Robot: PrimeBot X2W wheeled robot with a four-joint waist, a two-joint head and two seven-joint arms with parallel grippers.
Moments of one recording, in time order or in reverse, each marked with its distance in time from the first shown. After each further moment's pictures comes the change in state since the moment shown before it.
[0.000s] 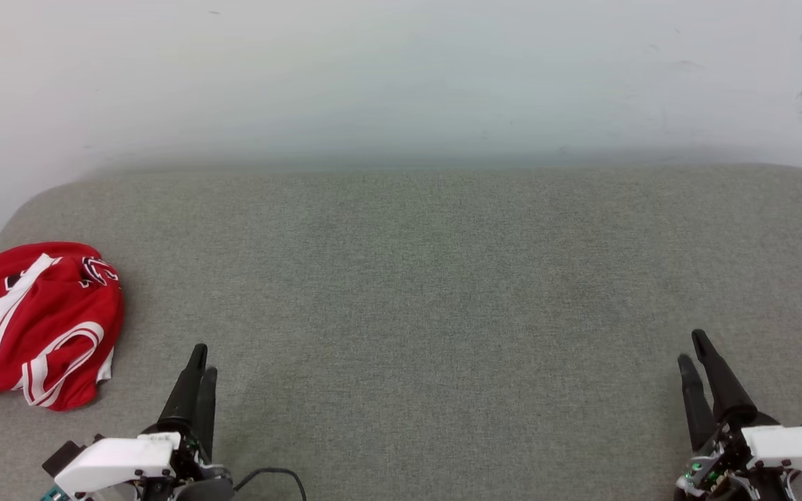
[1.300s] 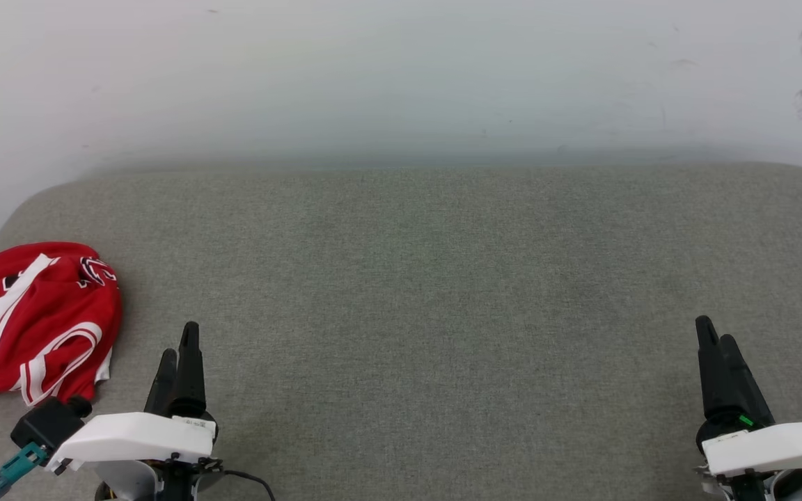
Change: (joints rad) left arm 0.024 -0.001 -0.013 -0.122 0.662 0.094 -0.164; right arm 0.081 0.002 0.011 -0.183 -0.760 0.000 -0.165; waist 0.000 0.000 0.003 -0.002
